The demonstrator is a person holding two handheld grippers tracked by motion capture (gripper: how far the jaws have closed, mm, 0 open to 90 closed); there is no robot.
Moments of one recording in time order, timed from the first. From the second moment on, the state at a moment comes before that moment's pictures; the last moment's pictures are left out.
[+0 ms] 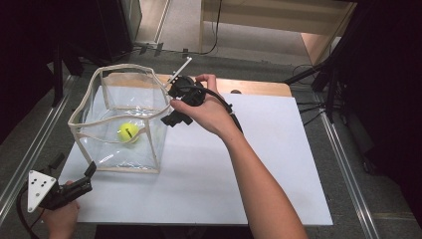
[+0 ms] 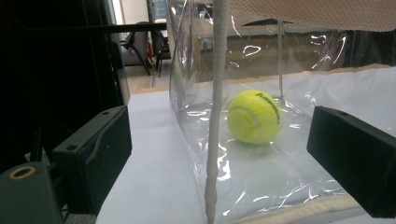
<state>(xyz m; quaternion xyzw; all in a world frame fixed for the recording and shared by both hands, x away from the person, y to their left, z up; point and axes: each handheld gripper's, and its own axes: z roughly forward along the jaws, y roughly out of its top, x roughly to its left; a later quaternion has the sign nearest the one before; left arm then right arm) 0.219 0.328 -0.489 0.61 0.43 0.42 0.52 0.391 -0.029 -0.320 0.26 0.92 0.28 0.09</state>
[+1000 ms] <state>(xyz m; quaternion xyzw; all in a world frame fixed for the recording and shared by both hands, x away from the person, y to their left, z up) 0.218 0.328 -0.489 0.62 0.42 0.42 0.52 0.364 -0.059 -0.372 0.27 0.92 0.28 0.10</state>
